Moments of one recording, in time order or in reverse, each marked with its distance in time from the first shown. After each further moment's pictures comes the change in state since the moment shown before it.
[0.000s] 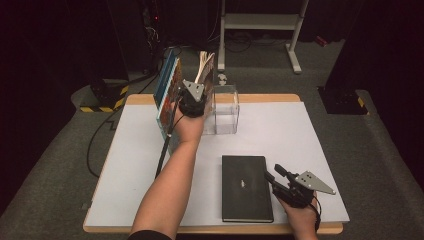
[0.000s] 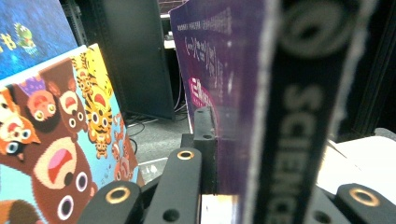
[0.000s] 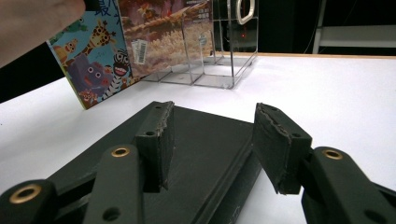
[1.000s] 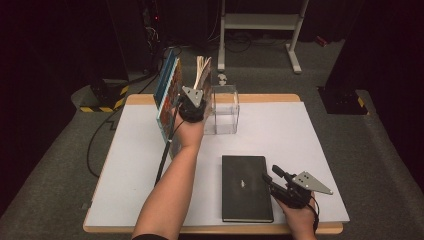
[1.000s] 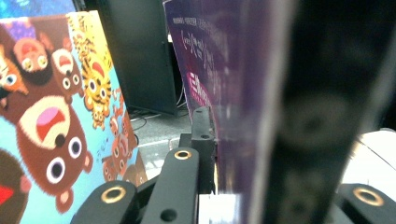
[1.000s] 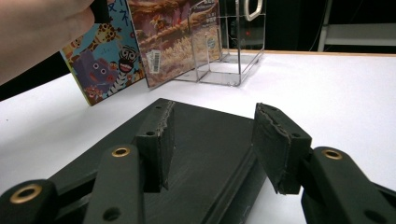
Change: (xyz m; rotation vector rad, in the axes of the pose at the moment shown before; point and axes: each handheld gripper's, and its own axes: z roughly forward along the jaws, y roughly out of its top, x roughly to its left) left arm 0.007 -0.017 -0.007 0.006 0.022 -0.013; right arm 0.005 -0.001 0.003 0.011 0.015 -0.010
